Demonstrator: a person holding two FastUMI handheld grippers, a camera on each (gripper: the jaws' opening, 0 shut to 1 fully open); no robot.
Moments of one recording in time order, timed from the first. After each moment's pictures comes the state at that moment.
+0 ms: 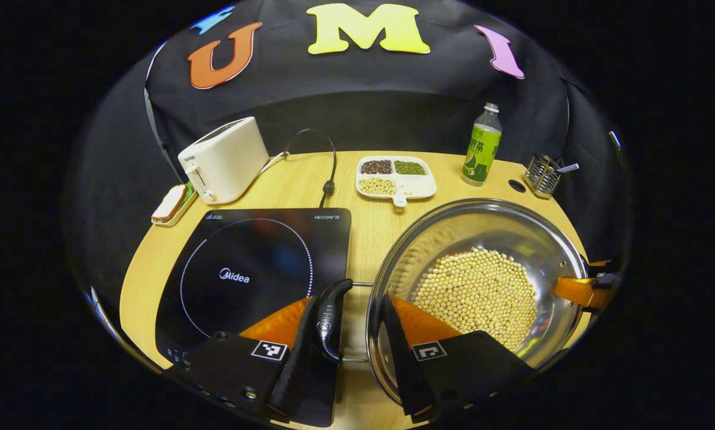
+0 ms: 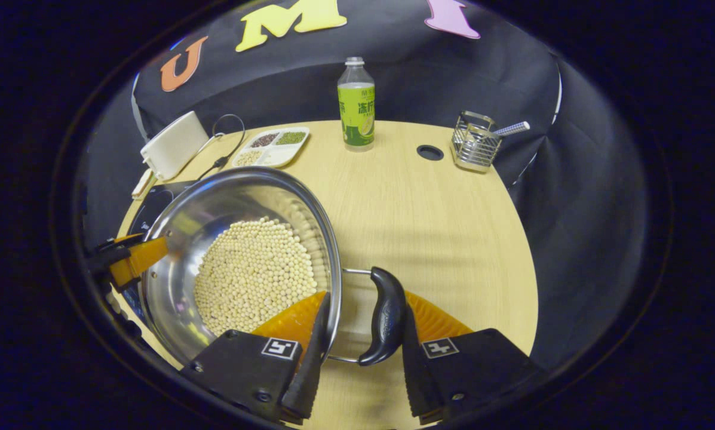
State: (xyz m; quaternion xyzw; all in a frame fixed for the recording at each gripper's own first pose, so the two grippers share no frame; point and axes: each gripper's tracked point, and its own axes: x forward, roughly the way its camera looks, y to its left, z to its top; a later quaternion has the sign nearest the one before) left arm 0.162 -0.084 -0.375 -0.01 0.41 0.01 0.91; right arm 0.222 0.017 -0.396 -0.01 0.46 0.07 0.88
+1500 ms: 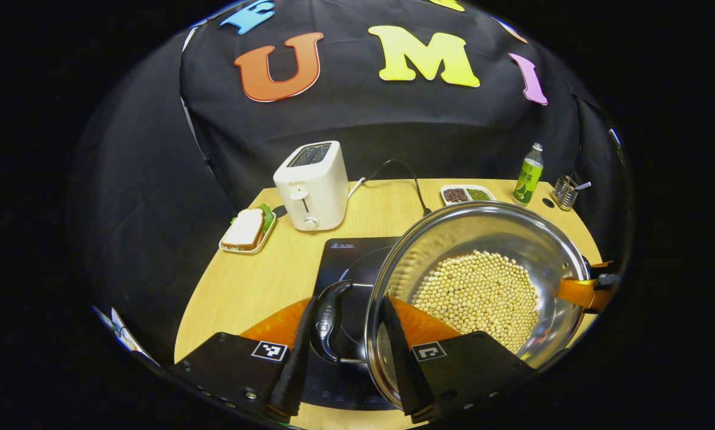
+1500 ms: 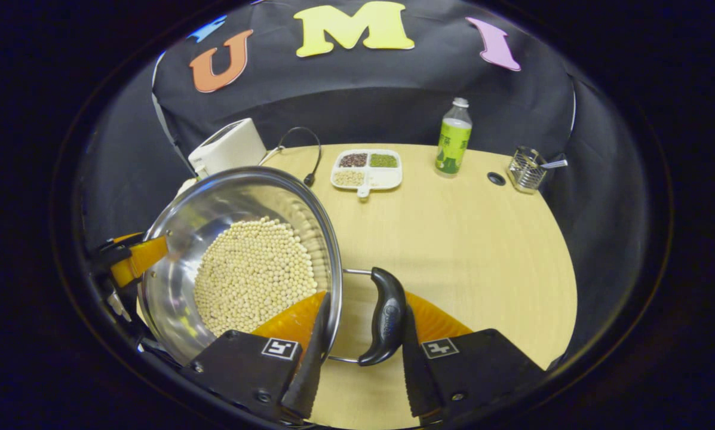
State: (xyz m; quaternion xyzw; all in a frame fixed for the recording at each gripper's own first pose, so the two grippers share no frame) left arm 0.144 0.134 -0.323 0.01 0.38 0.04 0.92; right arm 0.180 0.237 -0.337 0.01 0.45 0.10 0.89
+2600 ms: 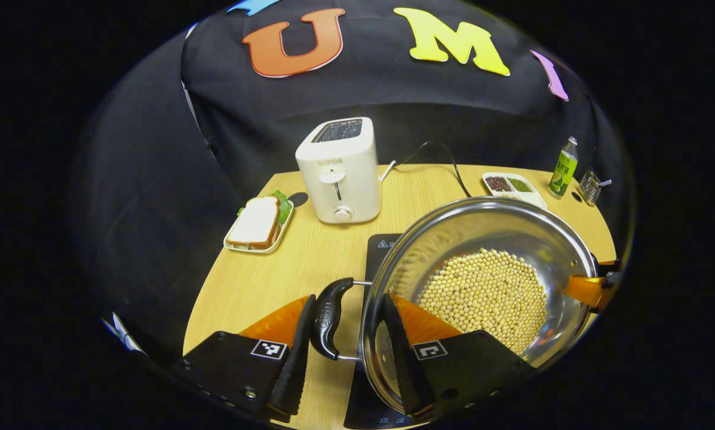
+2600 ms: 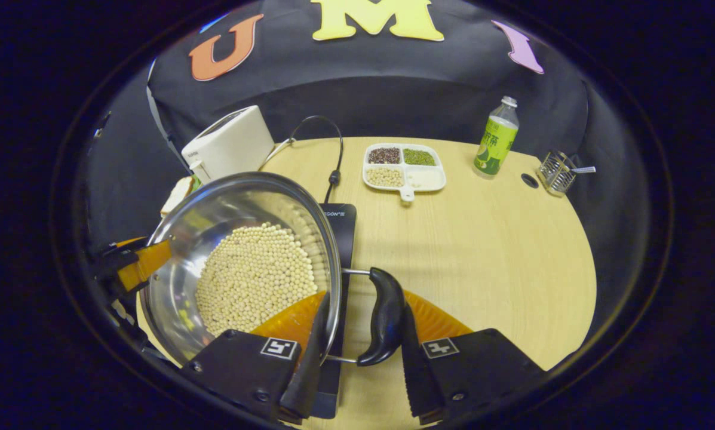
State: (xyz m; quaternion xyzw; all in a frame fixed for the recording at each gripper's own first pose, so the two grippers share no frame) left arm 0.190 0.196 -0.373 0.02 0.40 0.05 0.91; right arm 0.215 0.314 -0.366 0.01 0.46 0.09 0.89
